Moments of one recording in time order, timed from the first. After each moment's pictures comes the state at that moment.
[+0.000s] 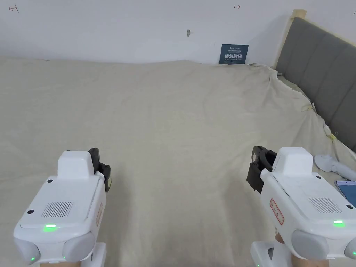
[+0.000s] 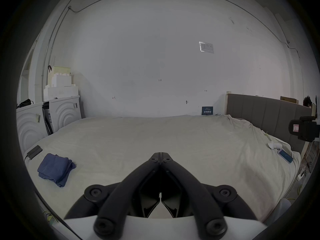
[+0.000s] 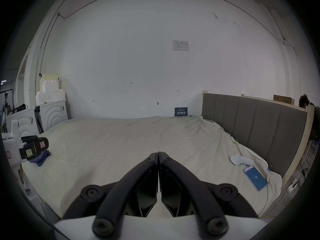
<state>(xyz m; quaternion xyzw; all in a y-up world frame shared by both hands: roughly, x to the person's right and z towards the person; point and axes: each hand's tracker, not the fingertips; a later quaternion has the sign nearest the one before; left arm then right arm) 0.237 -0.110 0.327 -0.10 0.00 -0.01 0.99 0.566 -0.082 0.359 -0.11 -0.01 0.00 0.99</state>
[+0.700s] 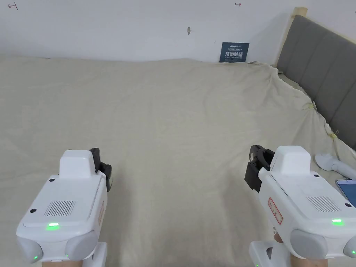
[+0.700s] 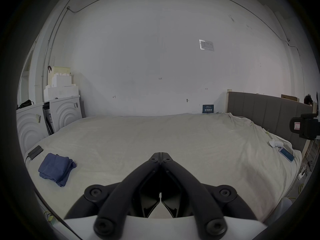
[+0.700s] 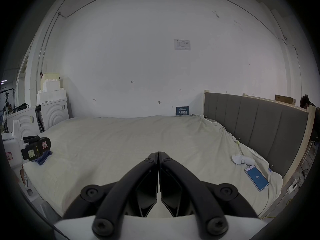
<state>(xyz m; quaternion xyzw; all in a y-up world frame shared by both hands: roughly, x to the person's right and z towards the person) 0.239 -0.111 0.327 -0.11 0.00 -0.02 0.99 0.565 -0.086 0.355 -0.11 0.00 0.00 0.99</state>
